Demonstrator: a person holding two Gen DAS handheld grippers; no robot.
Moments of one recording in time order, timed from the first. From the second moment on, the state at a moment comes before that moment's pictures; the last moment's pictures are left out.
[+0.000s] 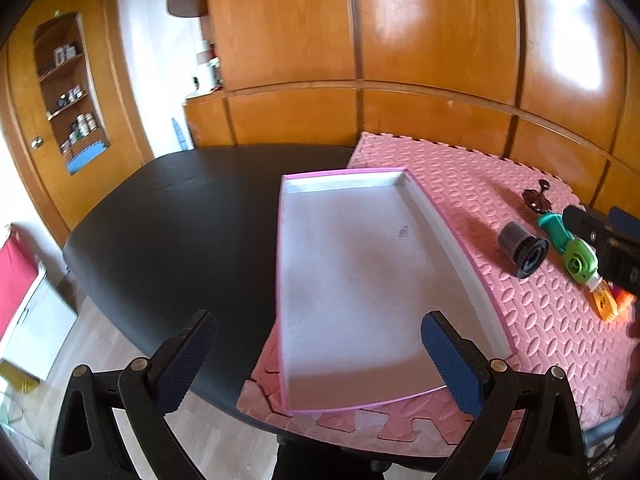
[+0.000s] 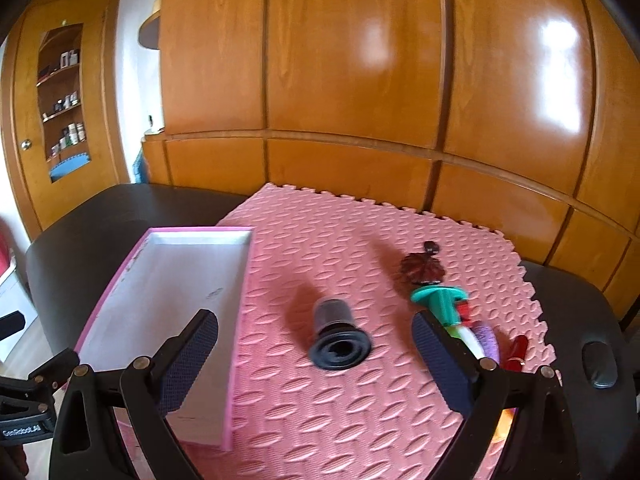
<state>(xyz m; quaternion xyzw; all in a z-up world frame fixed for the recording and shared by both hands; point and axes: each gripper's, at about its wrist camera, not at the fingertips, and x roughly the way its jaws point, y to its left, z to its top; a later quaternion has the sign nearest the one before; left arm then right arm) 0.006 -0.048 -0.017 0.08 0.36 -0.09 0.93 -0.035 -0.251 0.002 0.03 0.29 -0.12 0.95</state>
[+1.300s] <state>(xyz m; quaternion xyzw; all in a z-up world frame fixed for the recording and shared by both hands) 0.069 -0.228 -0.026 0.08 0.46 -0.29 0.83 -0.070 -0.459 -0.029 0.20 0.31 -0.20 0.91</state>
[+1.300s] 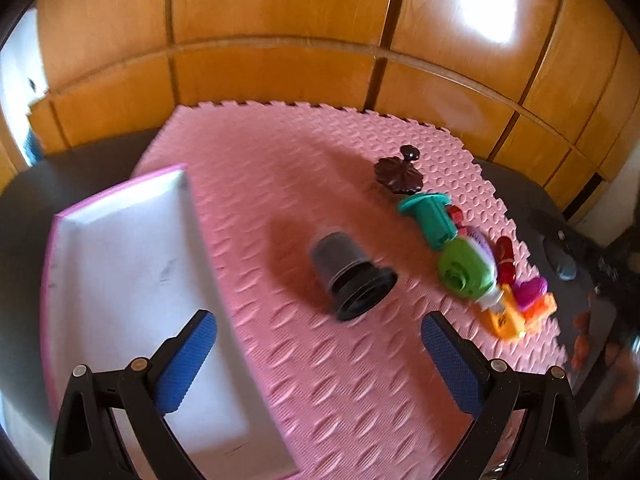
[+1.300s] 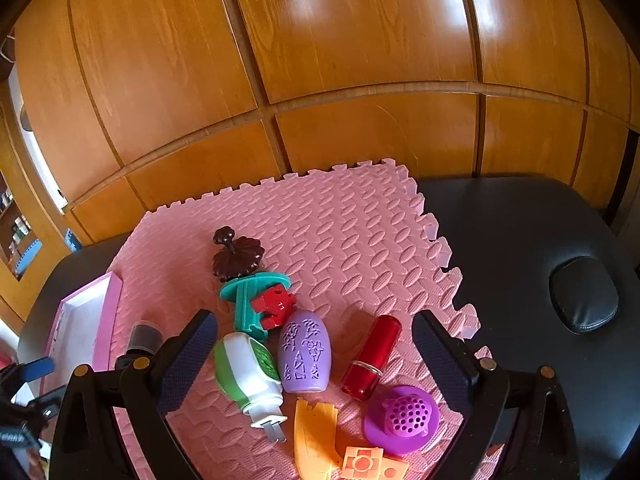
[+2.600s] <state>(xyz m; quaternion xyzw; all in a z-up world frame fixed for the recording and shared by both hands) 0.076 -0.253 -0.059 0.06 0.50 -0.30 0.81 -0.045 -0.427 -0.045 0.20 0.36 -0.07 0.91</state>
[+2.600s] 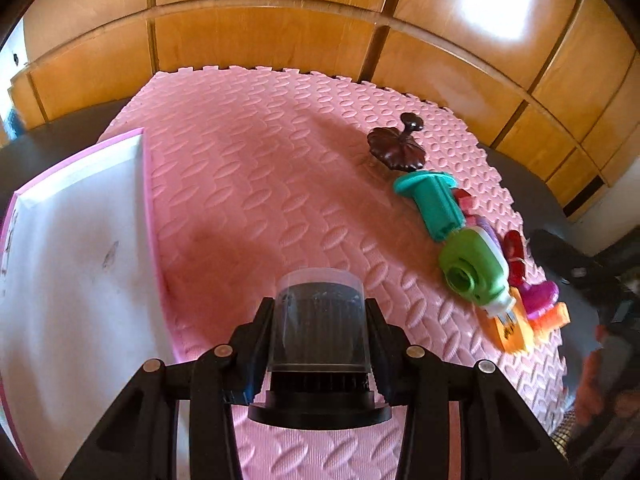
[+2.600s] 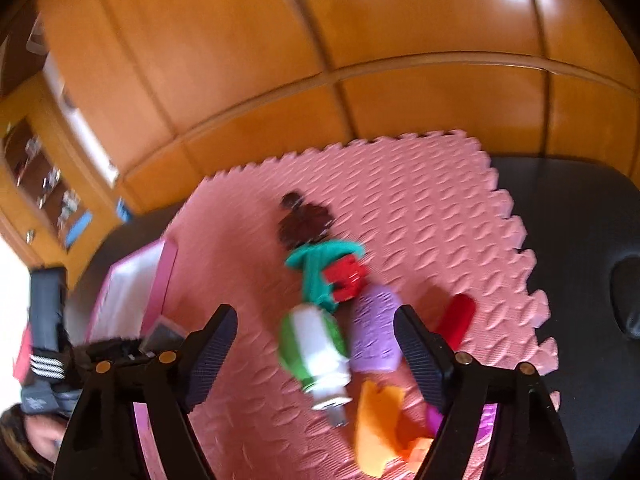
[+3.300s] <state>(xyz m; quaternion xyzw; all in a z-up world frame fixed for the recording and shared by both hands) 0.044 -0.181 -0.027 0.02 0.47 -0.29 0.83 -0.018 -0.393 -0.079 0.17 0.43 -0.01 0.88</state>
